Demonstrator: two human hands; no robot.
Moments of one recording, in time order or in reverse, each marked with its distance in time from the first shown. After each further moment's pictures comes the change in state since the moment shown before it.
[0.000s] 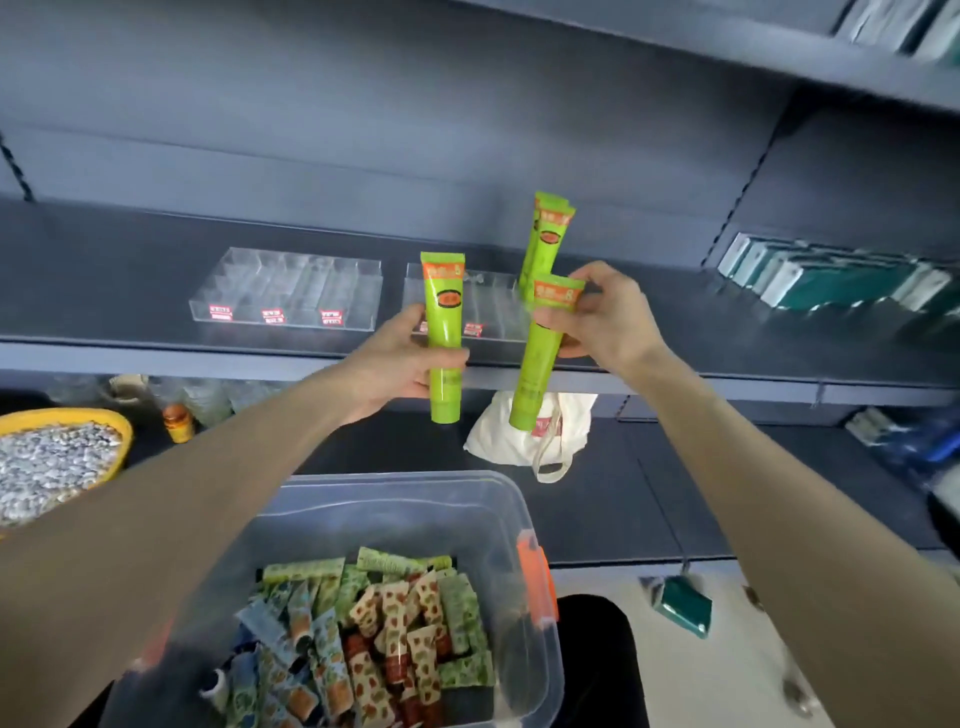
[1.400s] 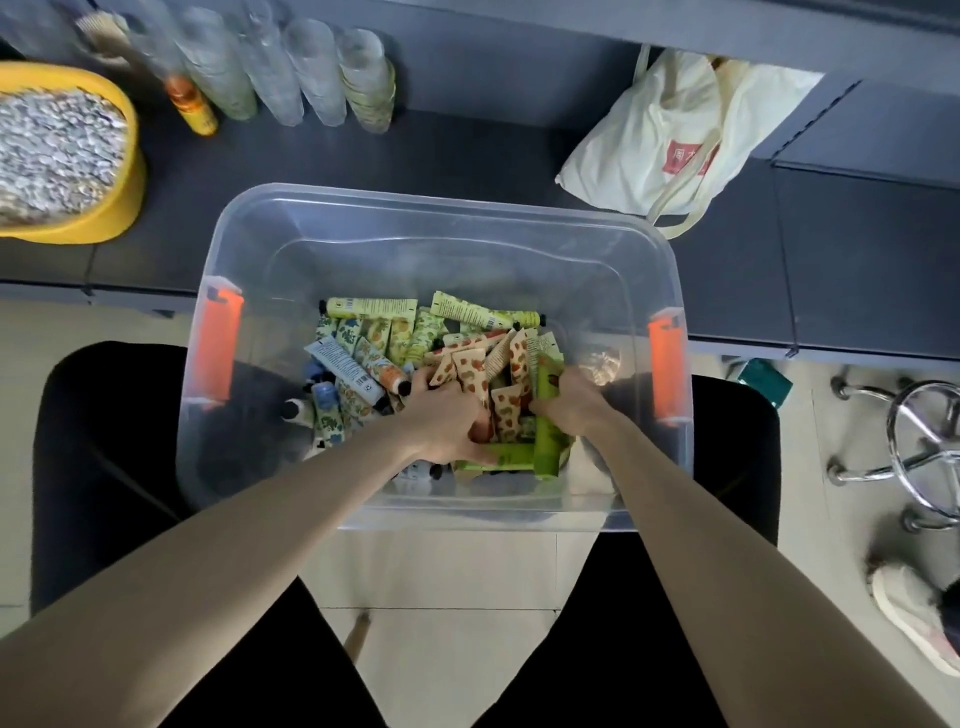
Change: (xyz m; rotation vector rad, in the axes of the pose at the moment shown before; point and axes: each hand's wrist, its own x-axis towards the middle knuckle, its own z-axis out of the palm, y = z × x) left_hand -0.090 -0.282 0.015 1.093 -0.596 -0.390; right_hand -0.147 0.273 0.178 -0.514 -0.596 0.874
